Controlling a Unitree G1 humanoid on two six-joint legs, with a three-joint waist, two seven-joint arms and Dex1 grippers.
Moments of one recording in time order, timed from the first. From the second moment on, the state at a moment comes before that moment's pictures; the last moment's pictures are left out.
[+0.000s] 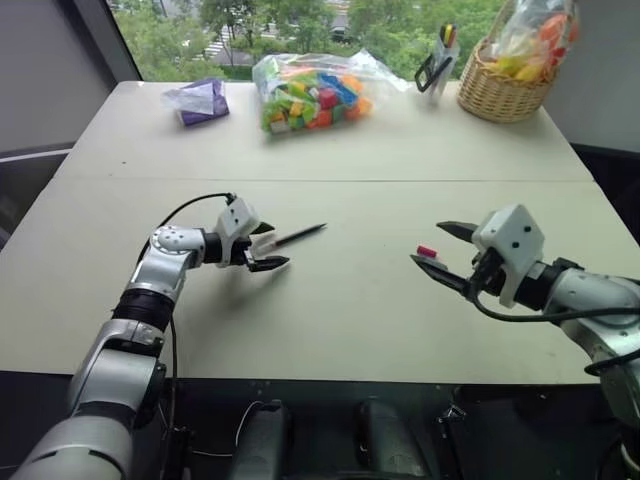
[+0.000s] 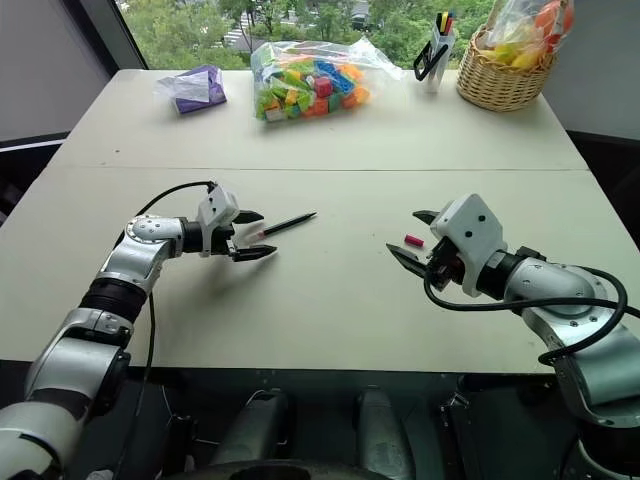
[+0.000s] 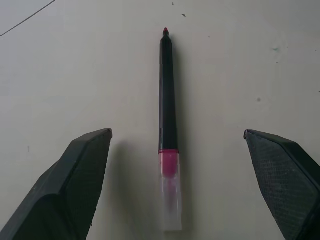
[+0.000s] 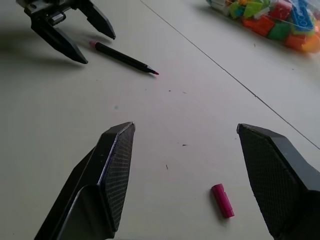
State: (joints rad) left arm -0.78 0.48 -0.17 0.79 -0.11 -0.03 -1.08; right arm -0.10 -0.80 -0.22 -0.68 0.46 0.71 0.61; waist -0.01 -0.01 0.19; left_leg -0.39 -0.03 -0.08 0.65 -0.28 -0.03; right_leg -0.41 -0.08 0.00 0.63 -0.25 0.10
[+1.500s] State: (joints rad) left arm -0.77 0.48 -0.08 0.69 -0.12 0.03 -1.16; right arm -0.11 -0.77 -0.18 -0.38 0.39 0.53 0.69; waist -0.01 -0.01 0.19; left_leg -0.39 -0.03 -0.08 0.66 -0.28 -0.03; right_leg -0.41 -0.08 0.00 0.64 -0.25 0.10
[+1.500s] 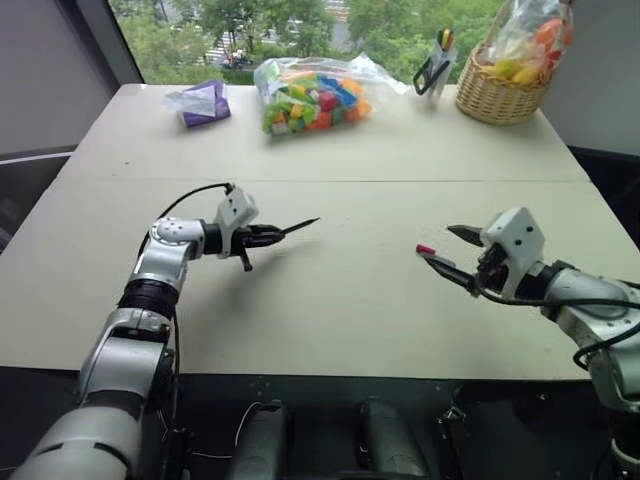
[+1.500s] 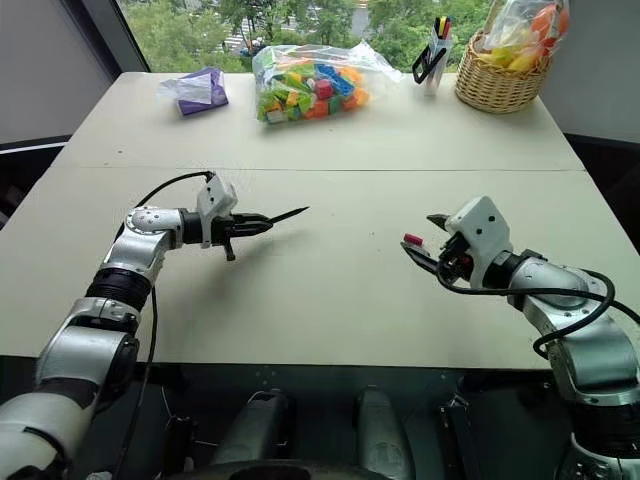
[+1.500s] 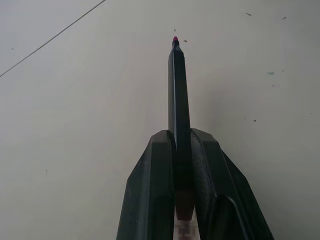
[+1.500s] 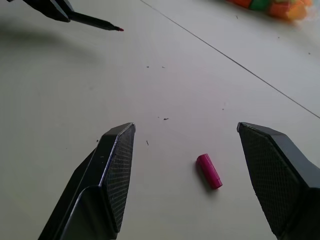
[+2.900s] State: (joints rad) left arm -0.43 0.64 -0.03 -0.08 -0.30 0.43 -1.02; right arm -0.54 -0.64 0.03 0.62 0.19 0.02 1.04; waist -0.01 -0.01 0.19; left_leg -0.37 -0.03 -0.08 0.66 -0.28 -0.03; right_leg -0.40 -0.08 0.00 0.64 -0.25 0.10
